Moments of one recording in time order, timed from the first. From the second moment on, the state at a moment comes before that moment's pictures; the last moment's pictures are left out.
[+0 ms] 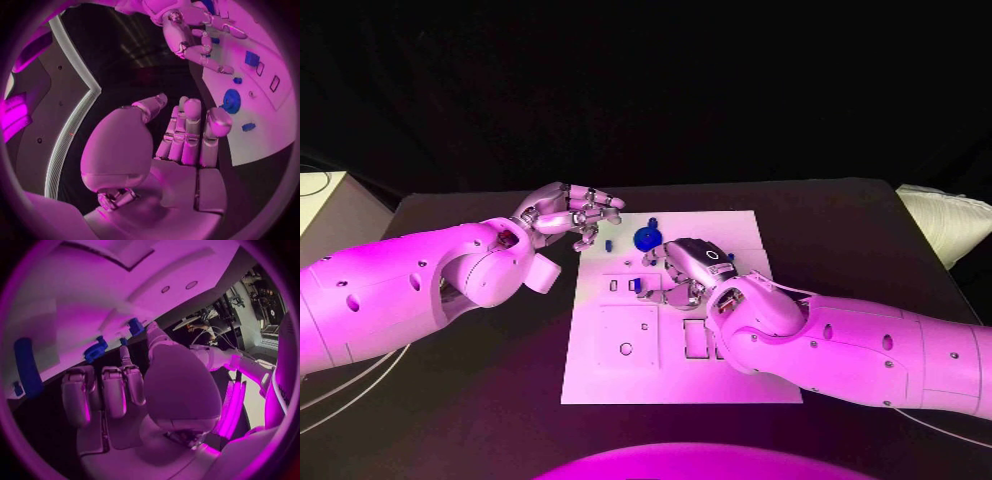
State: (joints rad) left arm 1.16 -0.90 -0.02 1.51 -0.29 -0.13 0.29; left_hand 1.29 -0.19 0.57 0.05 0.05 0.86 0.20 0.24 0.24 1.11 0.11 0.30 0.24 1.24 0.04 1.00 0.83 0.12 1.19 0.14 1.30 1.04; right arm 1.10 -0.61 -0.18 1.59 -1.61 -0.65 -0.35; right_hand 1.34 -0.23 0.10 0.29 0.06 0.91 0.16 0.11 0.39 1.47 0.07 1.47 1.31 1.47 -0.01 1.53 1.31 0.01 1.47 0.09 1.54 1.31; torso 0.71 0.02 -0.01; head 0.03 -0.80
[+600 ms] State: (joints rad) left arm 1.17 -0.89 -0.02 1.48 -0.44 -0.12 0.07; left_hand 1.19 -0.16 0.59 0.15 0.06 0.88 0.14 0.48 0.38 1.04 0.06 0.91 0.63 1.46 0.00 1.50 1.31 0.09 1.36 0.10 1.43 1.25; right arm 1.22 -0.75 -0.15 1.65 -1.36 -0.64 -0.05; right_hand 1.43 -0.16 0.16 0.29 0.13 0.92 0.16 0.13 0.39 1.47 0.07 1.47 1.31 1.47 0.00 1.53 1.31 0.01 1.47 0.10 1.49 1.31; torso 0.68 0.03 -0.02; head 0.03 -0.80
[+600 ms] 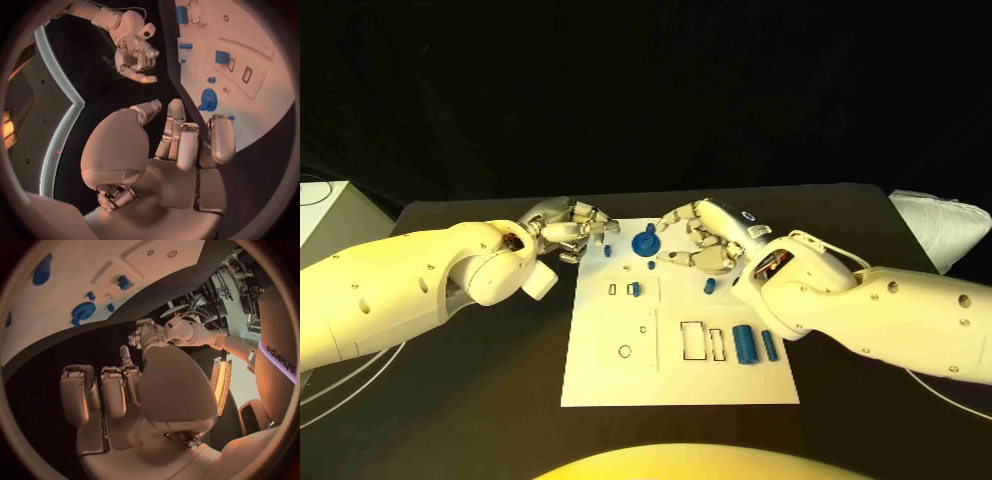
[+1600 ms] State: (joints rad) left arm 1.28 -0.70 -0.06 1.44 -0.81 0.10 -0.57; left_hand 1.04 -0.18 0.49 0.29 0.06 0.83 0.12 0.60 0.54 1.05 0.05 1.03 0.74 1.46 -0.01 1.53 1.31 0.08 1.39 0.09 1.45 1.30; right arm 1.37 -0.81 -0.15 1.49 -0.92 -0.56 -0.01; right_hand 1.41 -0.16 0.16 0.29 0.13 0.92 0.16 0.13 0.39 1.47 0.07 1.47 1.31 1.47 0.00 1.53 1.31 0.01 1.47 0.10 1.48 1.31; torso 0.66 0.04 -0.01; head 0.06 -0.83
